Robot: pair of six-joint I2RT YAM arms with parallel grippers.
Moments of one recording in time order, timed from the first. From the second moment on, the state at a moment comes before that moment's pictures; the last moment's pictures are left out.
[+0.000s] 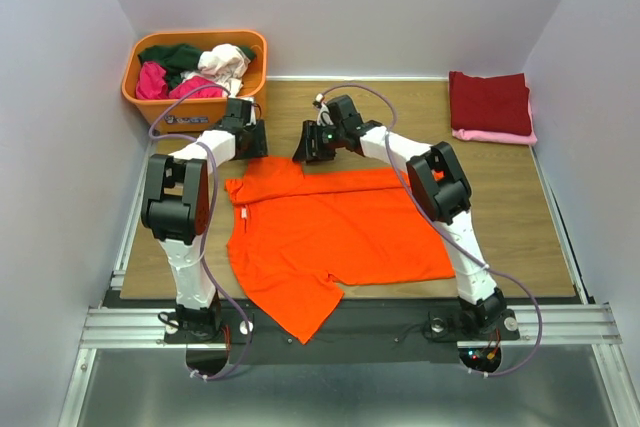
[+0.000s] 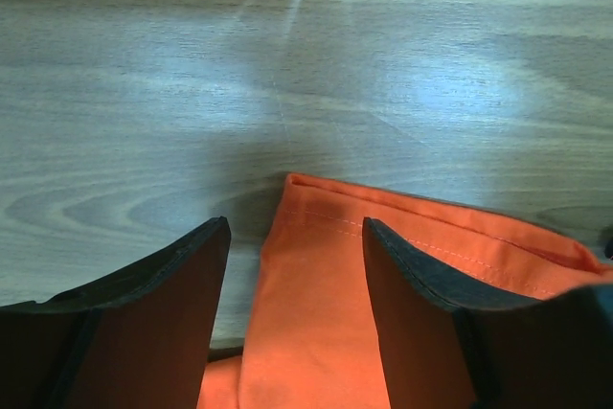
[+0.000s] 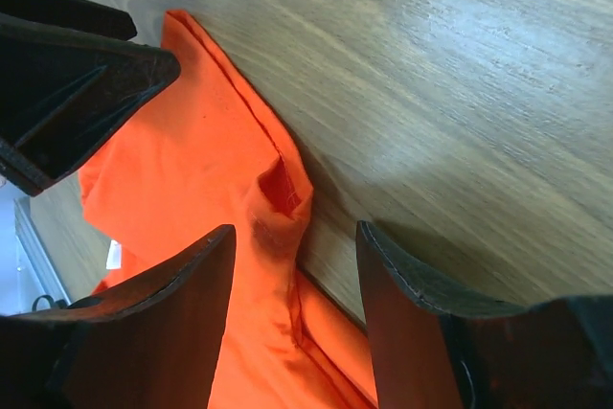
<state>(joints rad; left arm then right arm) -0.17 1.93 1.31 -0.28 -0.08 -0.23 0.56 2.39 1.89 -0.21 -0.52 0.52</state>
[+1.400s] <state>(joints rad) -0.17 1.92 1.22 -0.17 -0.09 -0.19 0.58 2.44 1.94 -0.17 -0.55 0.51</state>
